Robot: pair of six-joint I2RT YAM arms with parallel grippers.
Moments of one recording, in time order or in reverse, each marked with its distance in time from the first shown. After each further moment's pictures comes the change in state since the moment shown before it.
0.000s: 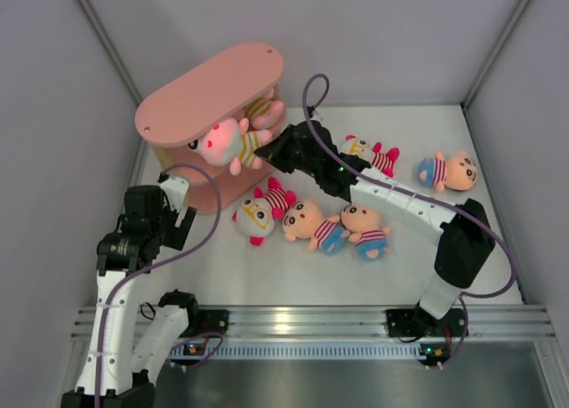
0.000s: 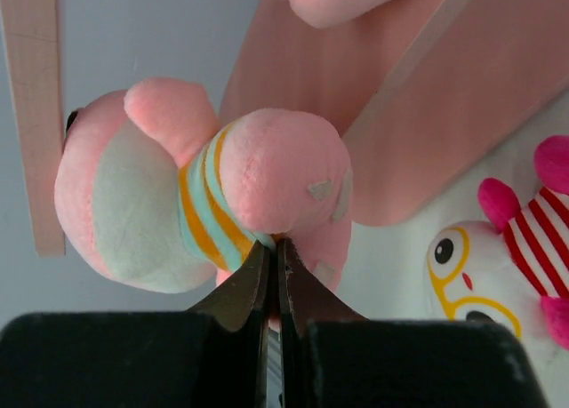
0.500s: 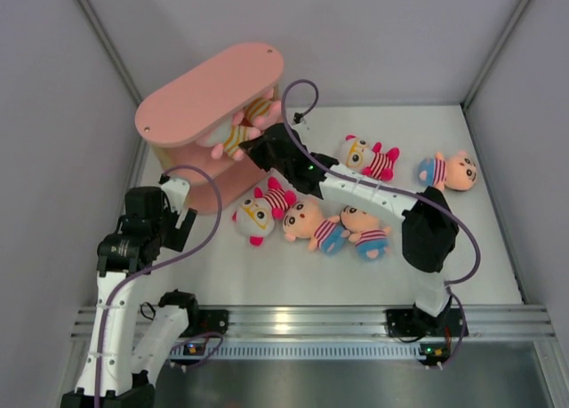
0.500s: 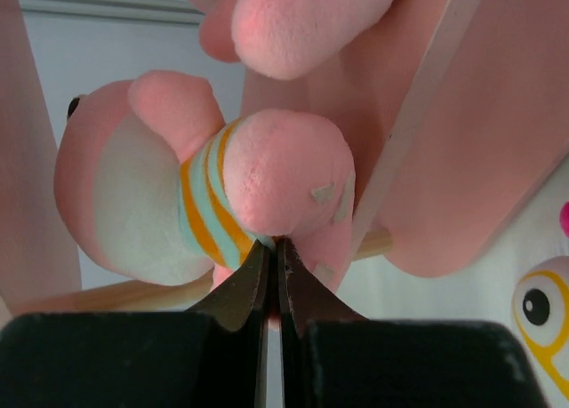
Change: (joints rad) left arm -0.003 -0.007 -0.012 -0.005 -0.003 0.007; right arm 0.063 0.232 0.184 0.018 0.202 0.272
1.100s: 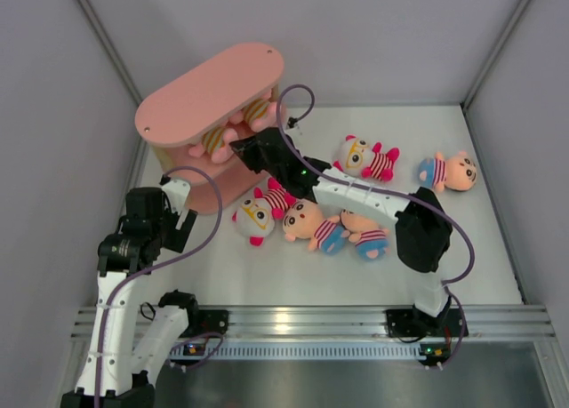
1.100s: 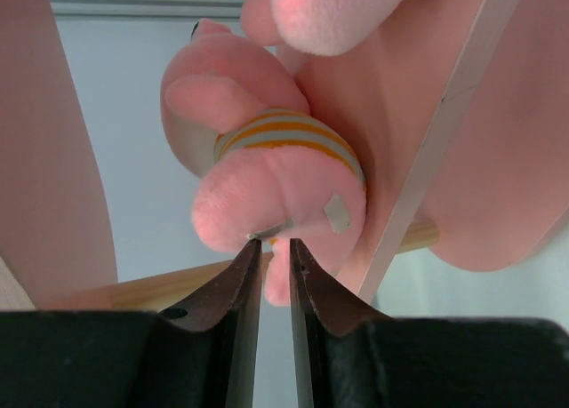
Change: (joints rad) left arm -0.002 0.000 -0.007 -0.003 0.001 0.004; right arm 0.030 0.051 0.031 0.068 0.025 0.099
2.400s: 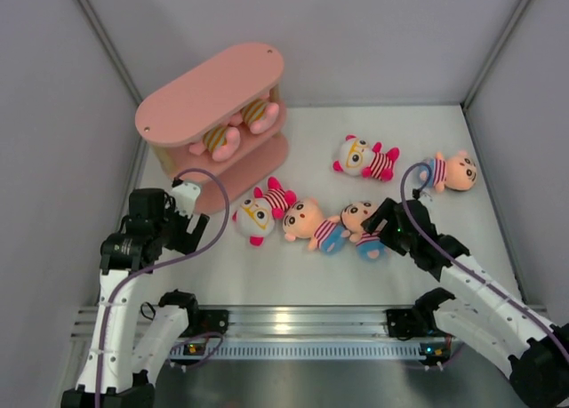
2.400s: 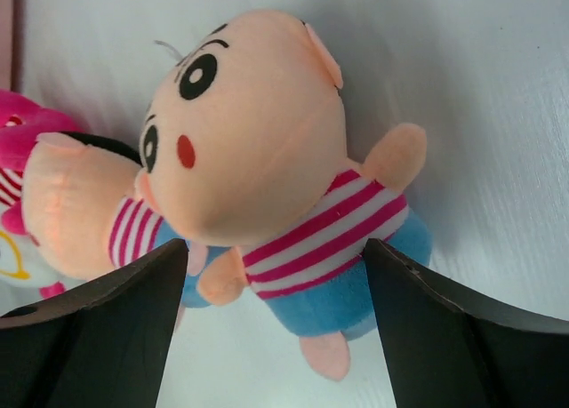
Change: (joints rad) left arm -0.001 0.003 -0.026 -0.004 0.230 0.006; right arm -0.464 -1.153 -1.180 -0.434 -0.155 -0.544
